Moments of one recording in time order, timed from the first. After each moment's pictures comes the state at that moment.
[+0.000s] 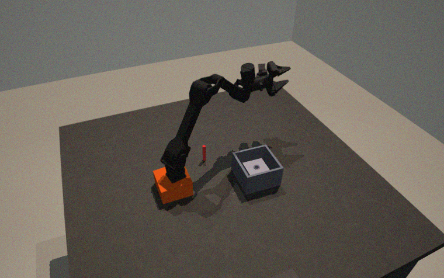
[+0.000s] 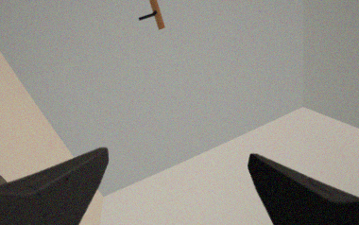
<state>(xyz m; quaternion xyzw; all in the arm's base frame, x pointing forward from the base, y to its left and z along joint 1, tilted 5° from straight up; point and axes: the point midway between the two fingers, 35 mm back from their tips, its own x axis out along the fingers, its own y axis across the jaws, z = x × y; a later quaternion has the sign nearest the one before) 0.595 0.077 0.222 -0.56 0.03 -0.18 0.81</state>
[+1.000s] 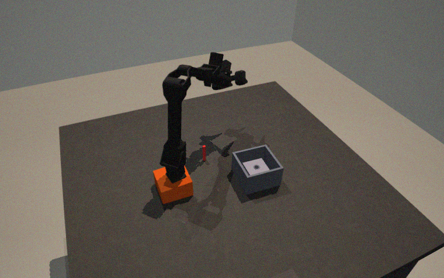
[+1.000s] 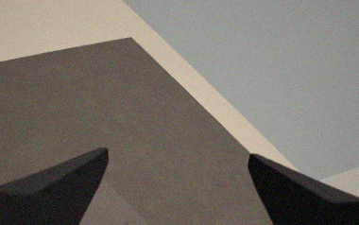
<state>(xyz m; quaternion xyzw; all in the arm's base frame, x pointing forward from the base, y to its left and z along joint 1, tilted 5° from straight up) 0.452 0.238 0.164 -0.27 0.24 0.14 0.92</state>
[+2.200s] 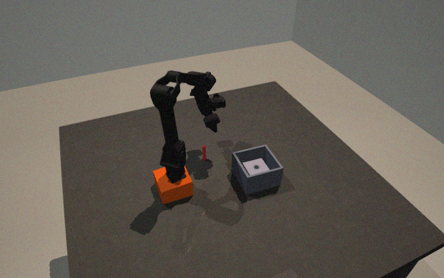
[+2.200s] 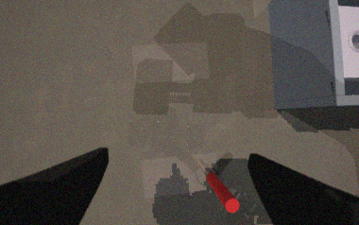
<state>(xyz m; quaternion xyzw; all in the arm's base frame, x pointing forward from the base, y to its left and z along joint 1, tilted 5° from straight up) 0.256 0.140 0.080 0.07 0.62 -0.13 0.77</state>
